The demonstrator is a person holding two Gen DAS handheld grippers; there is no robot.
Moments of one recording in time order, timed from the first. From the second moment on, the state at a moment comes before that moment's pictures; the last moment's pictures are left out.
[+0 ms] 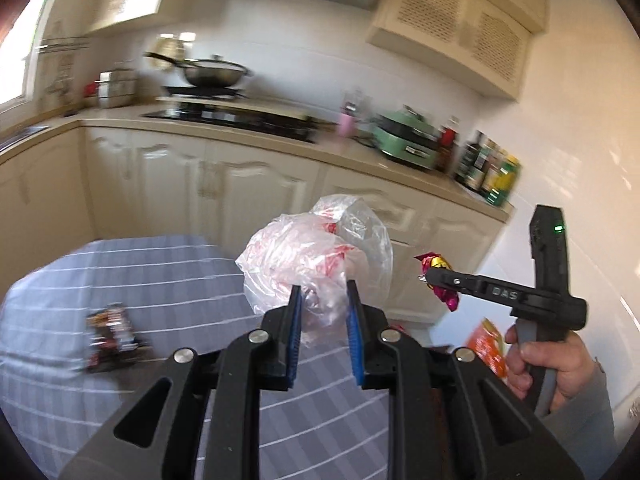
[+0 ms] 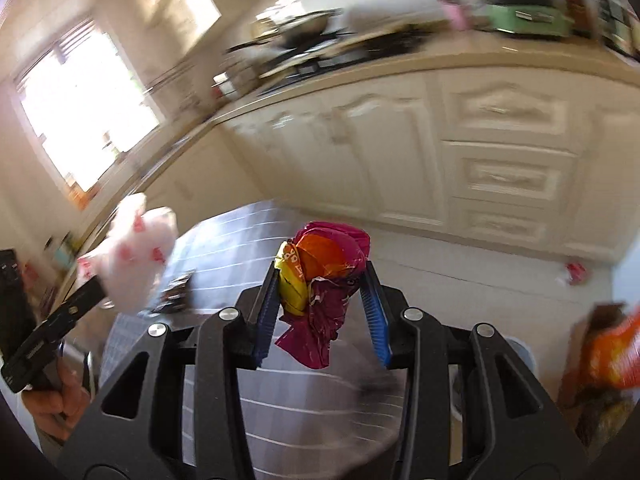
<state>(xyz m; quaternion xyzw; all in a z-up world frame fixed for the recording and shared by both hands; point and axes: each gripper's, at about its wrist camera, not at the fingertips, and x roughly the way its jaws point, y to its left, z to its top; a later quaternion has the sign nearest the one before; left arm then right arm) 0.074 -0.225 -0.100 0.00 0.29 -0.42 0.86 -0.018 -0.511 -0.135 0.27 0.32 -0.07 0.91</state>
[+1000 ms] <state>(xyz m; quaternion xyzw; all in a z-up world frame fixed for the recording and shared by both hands) 0.057 -0.545 -0.326 0.07 0.60 -0.47 0.64 -0.098 -0.667 -0.355 0.42 0.44 -0.20 0.76</state>
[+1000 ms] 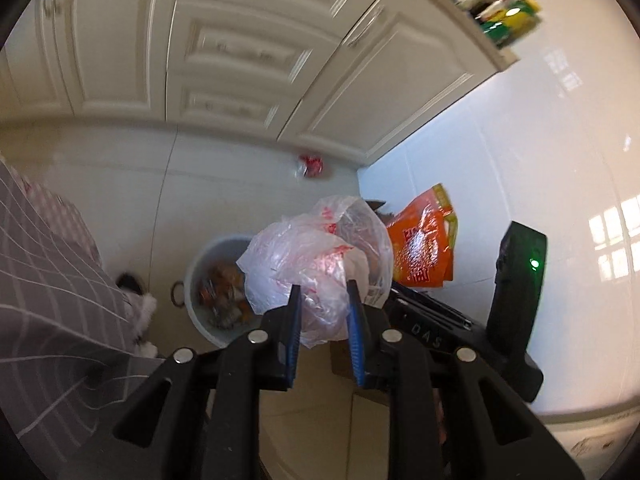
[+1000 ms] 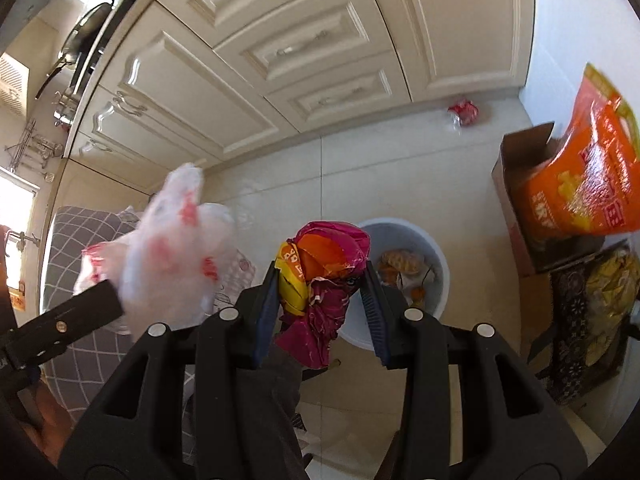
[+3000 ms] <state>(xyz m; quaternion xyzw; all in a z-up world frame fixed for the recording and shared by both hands) 0.092 -0.251 -0.102 0.02 0.34 -0.35 0.87 0.016 -0.467 -0.117 0.26 0.35 -0.07 0.90</state>
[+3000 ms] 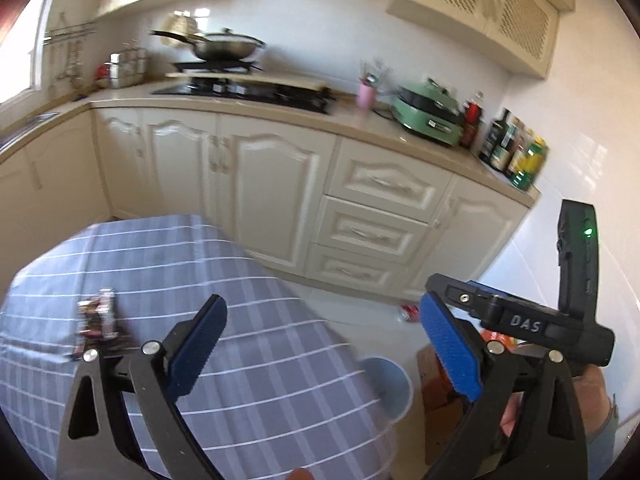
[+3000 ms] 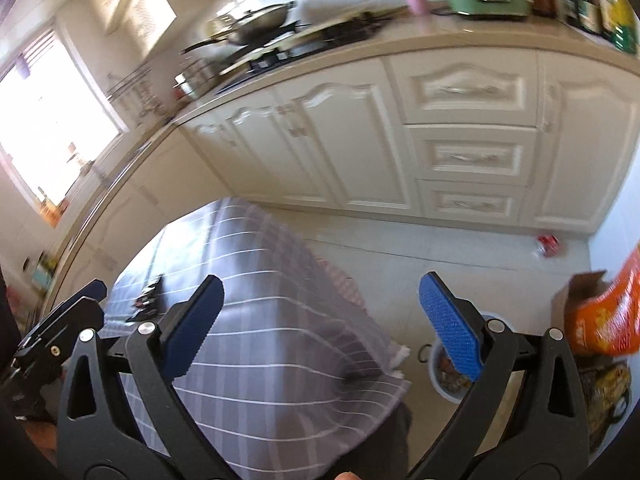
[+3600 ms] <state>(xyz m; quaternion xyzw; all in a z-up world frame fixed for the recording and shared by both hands) 0.126 -0.053 -0.107 -0.02 0.31 -0.18 0.93 0.133 -0.294 -0.093 0.15 0.39 0.08 0.91</state>
